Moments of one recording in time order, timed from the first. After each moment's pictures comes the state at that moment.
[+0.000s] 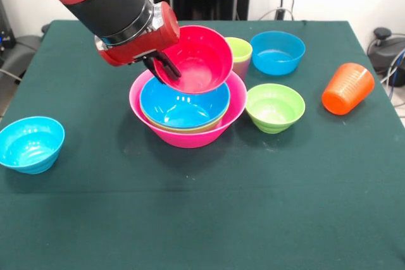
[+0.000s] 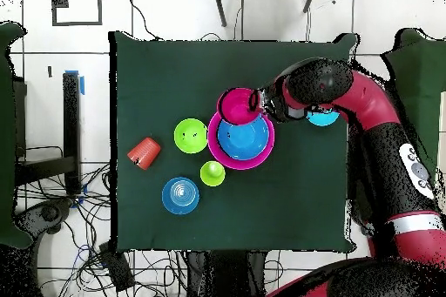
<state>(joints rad) -0.80 -0.42 0.66 1.30 -0.25 1.18 1.53</state>
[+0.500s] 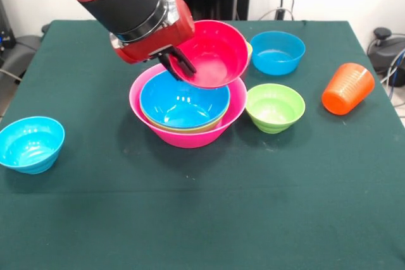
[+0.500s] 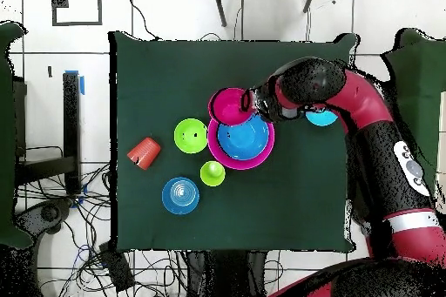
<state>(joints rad) -0.81 -0.42 0.71 1.33 -0.25 1.17 1.53</state>
